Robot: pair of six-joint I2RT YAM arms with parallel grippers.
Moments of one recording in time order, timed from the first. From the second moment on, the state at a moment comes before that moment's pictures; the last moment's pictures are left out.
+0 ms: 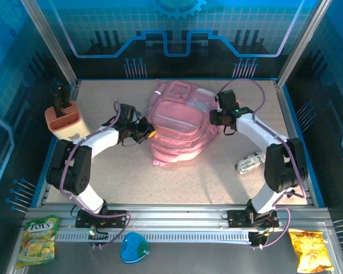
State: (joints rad) left arm -0.23 1.64 0.95 -0.16 0.52 -1.05; right arm 0.29 1.63 1.20 -0.47 0.10 0.21
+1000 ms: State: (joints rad) left arm -0.23 1.64 0.95 -0.16 0.53 -1.05; right arm 0.38 1.65 1.12 -0.30 -0.28 0.33
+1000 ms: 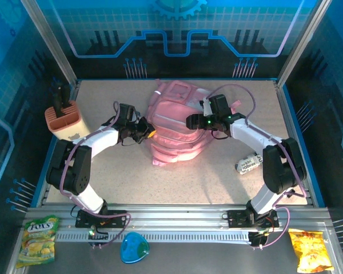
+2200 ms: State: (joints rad) left arm -0.23 1.64 0.97 -0.19 0.54 -1.06; right arm 0.41 1.42 0.88 -0.32 -0.25 0.08
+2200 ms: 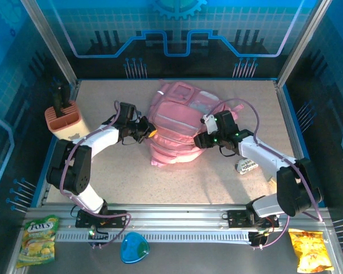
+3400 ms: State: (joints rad) left arm -0.29 1.67 0.98 -0.05 0.41 -1.26; right arm 0.73 1.58 1.07 -0.55 0.21 -0.03
